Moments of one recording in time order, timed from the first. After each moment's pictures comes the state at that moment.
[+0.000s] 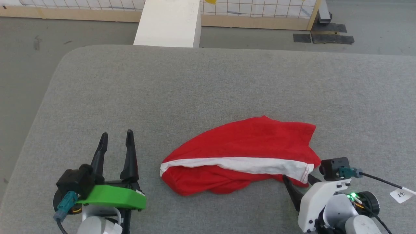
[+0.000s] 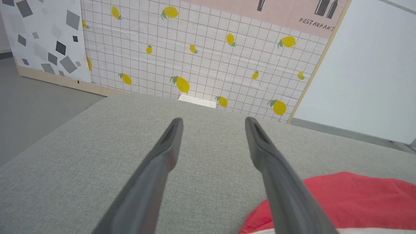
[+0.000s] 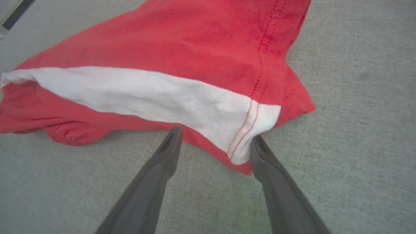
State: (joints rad) left arm -0.05 0.07 -0.03 0.05 -0.31 -0.07 -0.26; right arm -0.04 -0.05 0.07 0.16 0.21 0.13 0.39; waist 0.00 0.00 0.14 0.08
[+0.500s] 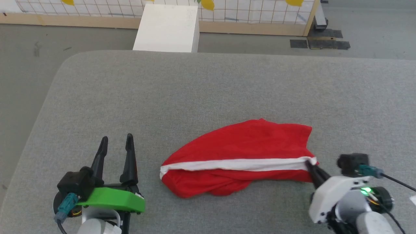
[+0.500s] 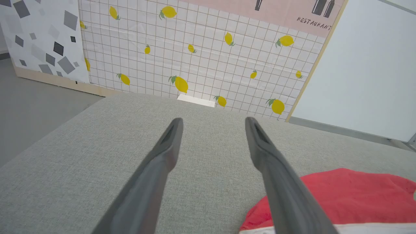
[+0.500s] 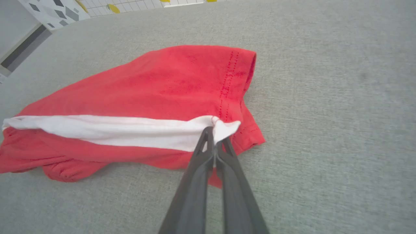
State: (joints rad) left arm -0.05 0.06 0.00 0.08 -0.28 -0.10 -0.26; right arm -0.07 -0.05 0.01 0.18 0.21 0.13 0.27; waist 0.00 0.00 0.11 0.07
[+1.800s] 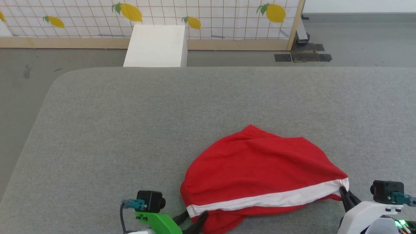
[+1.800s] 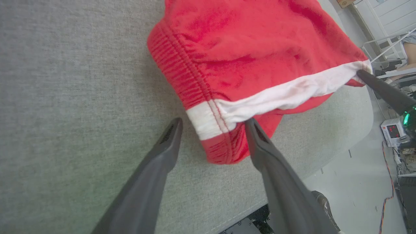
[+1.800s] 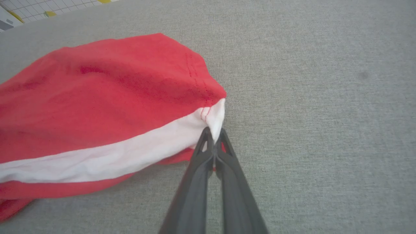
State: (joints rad) left arm 0.06 0.15 -0.36 0.09 -0.68 -0.12 0.39; right arm 0.10 -0.05 -0.16 0.08 0.17 0.13 0.30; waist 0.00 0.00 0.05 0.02
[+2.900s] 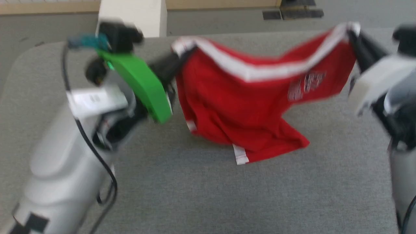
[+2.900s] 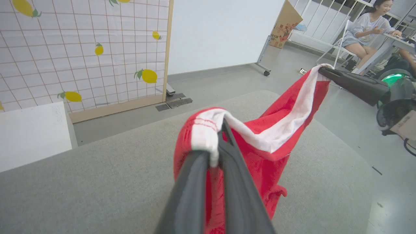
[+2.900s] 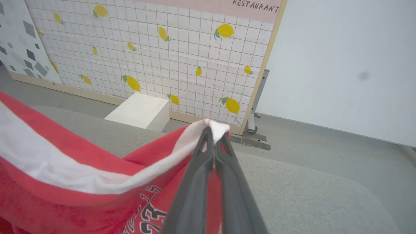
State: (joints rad) left arm -0.69 0.35 -0.46 -0.02 -0.86 -0.12 0.41; right arm -0.52 -0.19 0.00 -0.10 0.17 0.13 0.51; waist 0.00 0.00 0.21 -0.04
